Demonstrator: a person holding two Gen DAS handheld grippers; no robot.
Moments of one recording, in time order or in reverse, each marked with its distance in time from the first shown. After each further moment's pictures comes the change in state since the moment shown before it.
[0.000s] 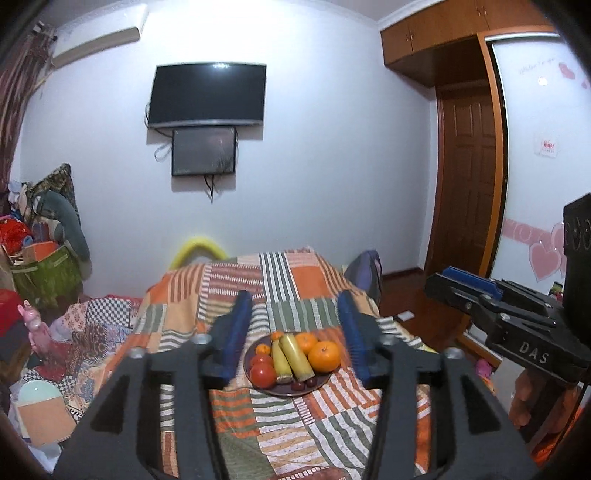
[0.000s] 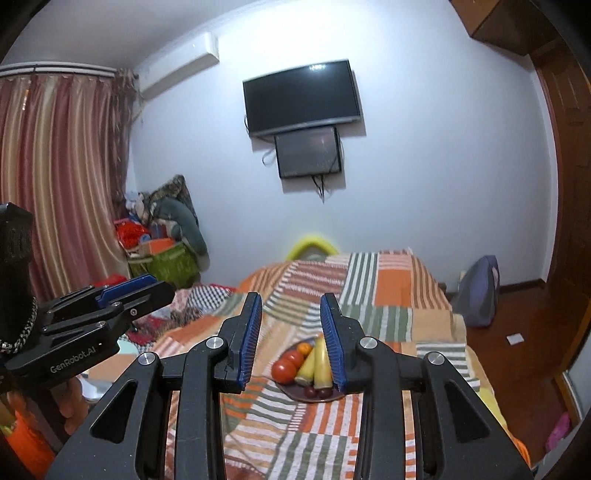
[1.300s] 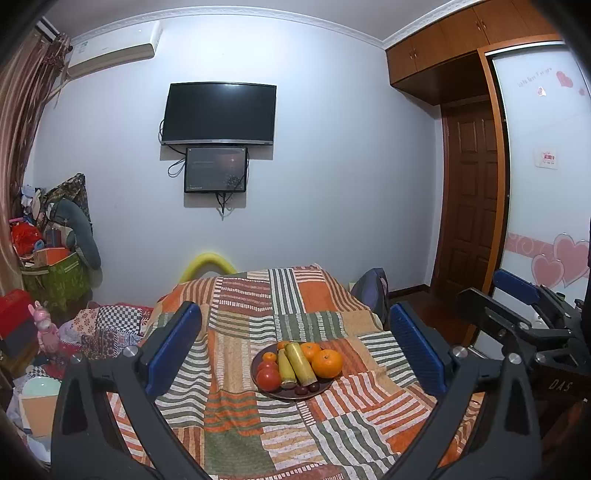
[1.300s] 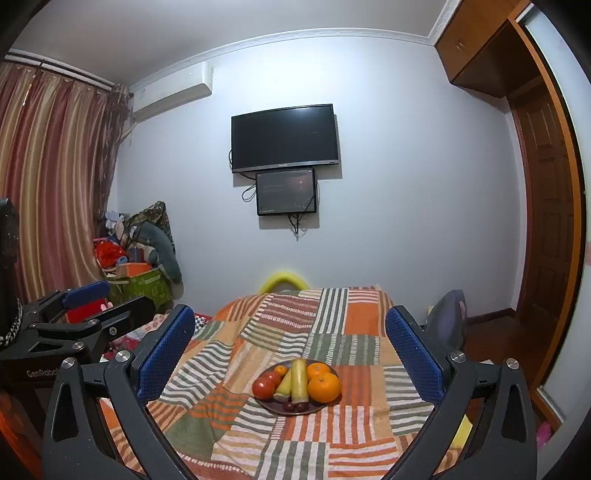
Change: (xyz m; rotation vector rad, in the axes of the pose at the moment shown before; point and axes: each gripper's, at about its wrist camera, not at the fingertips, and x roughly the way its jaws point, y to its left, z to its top) left arm -0.034 -0.004 -0.009 -0.012 -0.068 0.034; right arm -0.038 0.016 -0.007 -0.042 -0.139 -0.128
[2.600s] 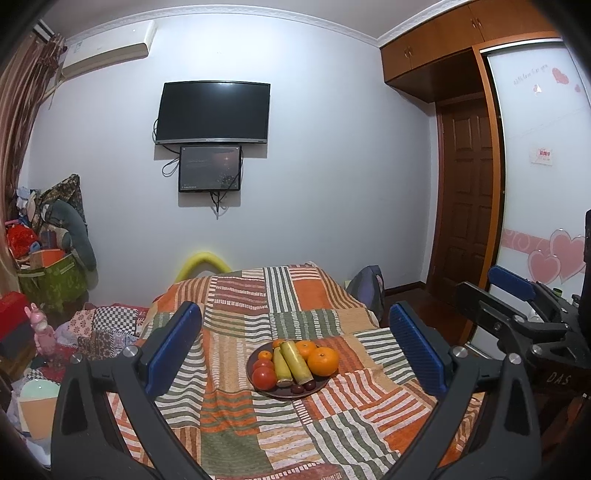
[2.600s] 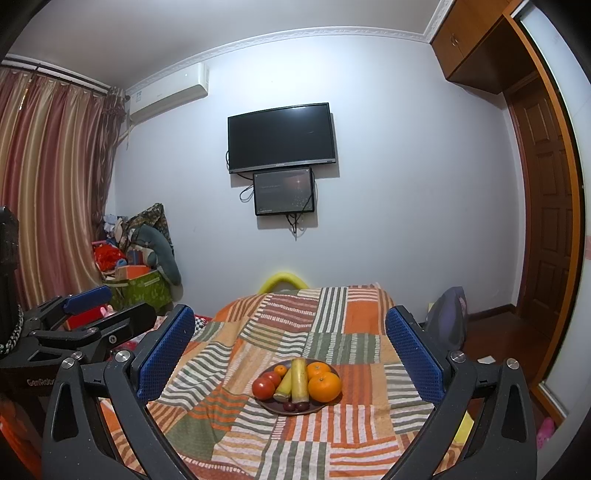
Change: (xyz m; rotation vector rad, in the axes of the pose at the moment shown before) left arm 0.001 -0.004 -0.001 0.012 0.008 -0.020; right arm 0.001 -0.003 0.004 0.014 0.009 -0.002
